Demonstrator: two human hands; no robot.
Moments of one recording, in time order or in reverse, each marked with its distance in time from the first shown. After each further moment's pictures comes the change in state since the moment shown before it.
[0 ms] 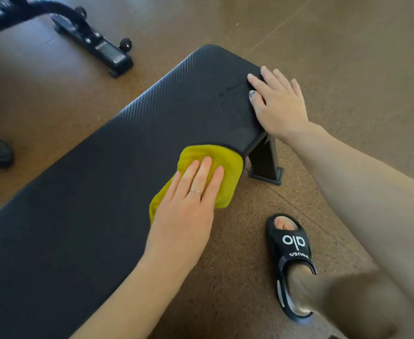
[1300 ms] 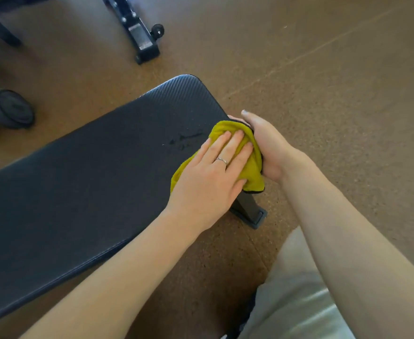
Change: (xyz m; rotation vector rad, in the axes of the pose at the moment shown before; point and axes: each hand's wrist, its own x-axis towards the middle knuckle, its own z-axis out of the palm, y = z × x) left_hand 0.238 0.087 0.008 0.023 0.013 -0.107; right_hand 0.107 0.083 -0.012 1.371 -0.834 0.447
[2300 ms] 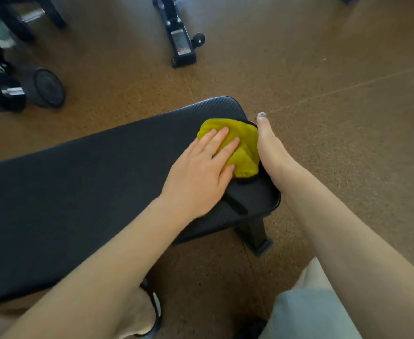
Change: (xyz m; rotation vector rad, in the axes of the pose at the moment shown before) left_hand 0.012 -0.068 -0.010 -0.208 -0.048 -0.332; right_hand 0.034 -0.037 0.053 -0.481 0.170 0.003
